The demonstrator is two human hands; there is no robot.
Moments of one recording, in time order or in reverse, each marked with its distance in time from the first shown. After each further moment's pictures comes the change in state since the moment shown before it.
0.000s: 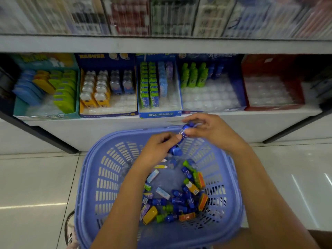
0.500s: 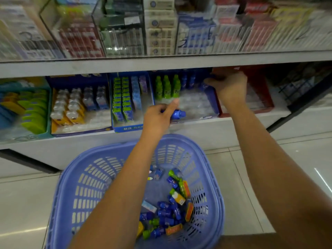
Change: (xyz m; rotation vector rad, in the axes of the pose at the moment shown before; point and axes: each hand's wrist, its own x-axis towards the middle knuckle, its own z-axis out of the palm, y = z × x) left_hand 0.063 0.092 0.058 0.176 0.267 0.184; right_hand 0.051 -0.036 -0.131 -0.330 0.808 -0.138
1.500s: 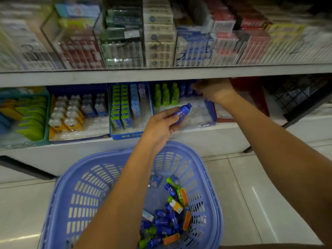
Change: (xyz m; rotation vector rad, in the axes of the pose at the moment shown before) left_hand 0.008 -0.001 0.010 -0.683 -0.215 -0.258; right_hand 0.027 -0.024 0.018 -0.355 -0.388 0.031
